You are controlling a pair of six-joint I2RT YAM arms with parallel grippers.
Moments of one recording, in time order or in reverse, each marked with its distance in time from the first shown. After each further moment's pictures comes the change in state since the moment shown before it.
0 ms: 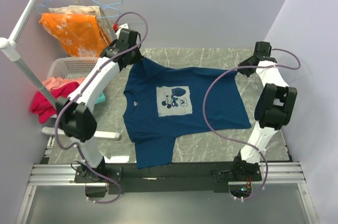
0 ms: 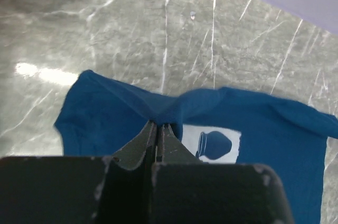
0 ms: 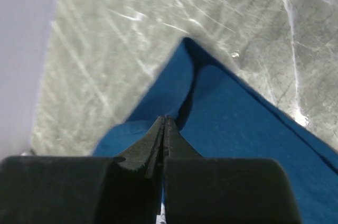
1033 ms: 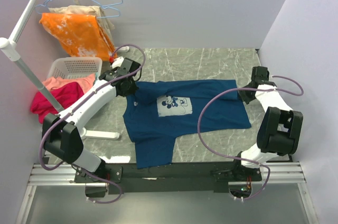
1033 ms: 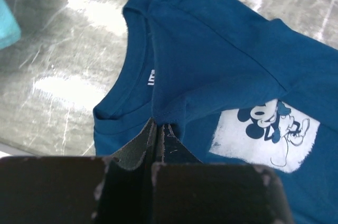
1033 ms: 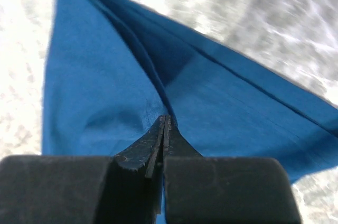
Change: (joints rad) left arm -0.100 -0.291 -0.473 -0.150 -0.132 -0.190; right arm -0.002 -0.391 -0.533 -0.015 0.101 0.049
